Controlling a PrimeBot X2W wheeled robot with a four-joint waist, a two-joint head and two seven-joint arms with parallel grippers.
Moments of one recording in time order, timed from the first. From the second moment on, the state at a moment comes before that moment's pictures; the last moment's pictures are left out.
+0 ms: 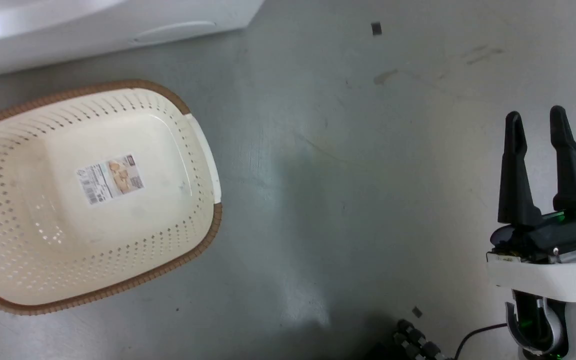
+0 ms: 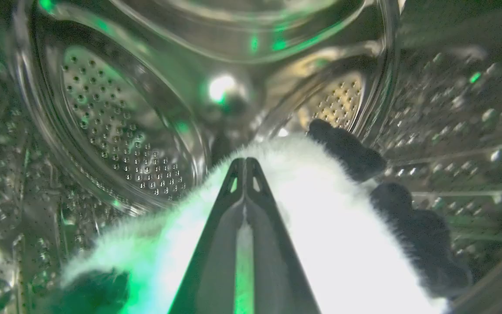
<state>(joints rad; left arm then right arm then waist) -1.36 0.62 -0.03 0.46 -0.24 -0.13 -0.03 -0.21 -0.05 0.03 -0.22 0.36 0.13 -0.26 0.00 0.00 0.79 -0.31</state>
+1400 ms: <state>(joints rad) -0.96 0.43 -0.43 0.74 -0.52 -0.09 -0.26 -0.14 -0.05 -0.02 -0.14 0.20 0.13 -0.26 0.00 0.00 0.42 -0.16</state>
